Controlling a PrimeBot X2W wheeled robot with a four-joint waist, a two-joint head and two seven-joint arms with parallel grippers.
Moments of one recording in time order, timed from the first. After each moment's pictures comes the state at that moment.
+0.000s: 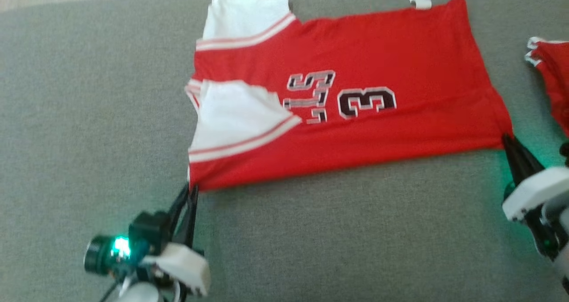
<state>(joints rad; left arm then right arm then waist) -0.23 0.51 -0.82 0.06 -0.64 0.43 -0.04 -0.45 -0.54 0.57 0.78 0.86 0.13 -0.21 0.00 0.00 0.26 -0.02</state>
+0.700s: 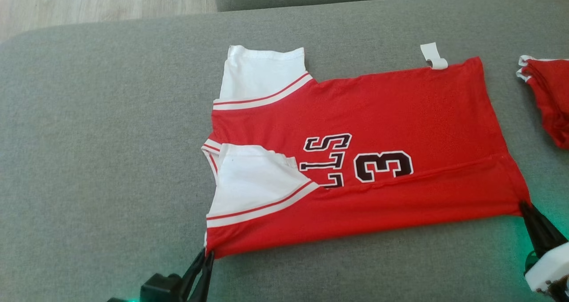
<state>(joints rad) -0.01 0.57 -0.89 -0.11 -0.66 0.48 -0.03 -0.10 -0.64 0.50 0.58 0.92 0.13 -0.24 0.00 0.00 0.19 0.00</state>
